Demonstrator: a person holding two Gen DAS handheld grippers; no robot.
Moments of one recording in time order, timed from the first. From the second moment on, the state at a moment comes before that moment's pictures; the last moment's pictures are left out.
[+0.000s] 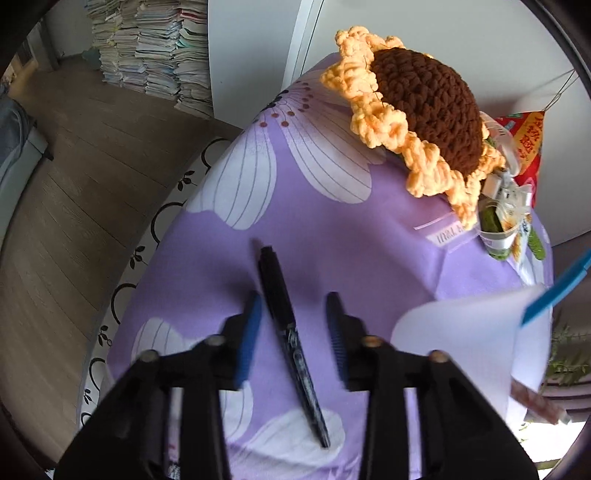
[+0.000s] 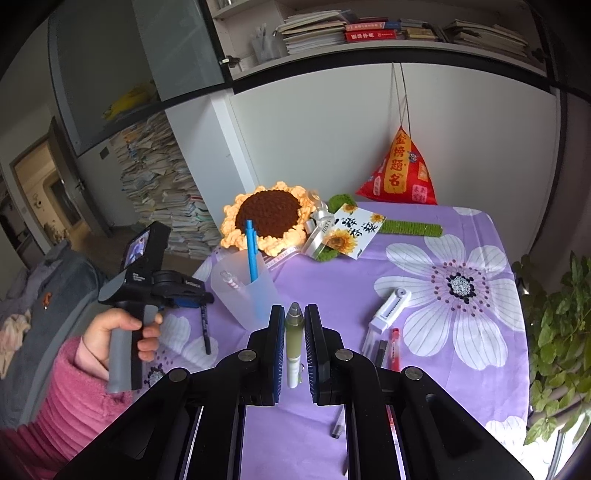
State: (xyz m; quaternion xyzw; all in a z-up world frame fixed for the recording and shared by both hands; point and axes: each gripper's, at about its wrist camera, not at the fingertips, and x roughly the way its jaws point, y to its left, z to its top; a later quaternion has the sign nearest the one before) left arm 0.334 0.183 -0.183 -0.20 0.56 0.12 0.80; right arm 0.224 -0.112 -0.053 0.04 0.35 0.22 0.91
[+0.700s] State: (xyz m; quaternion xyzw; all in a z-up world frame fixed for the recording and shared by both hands) left arm 0.263 0.158 -0.052 -0.18 0.40 0.03 0.90; right arm 0.231 -0.103 -0.056 0.04 0.35 0.23 0.91
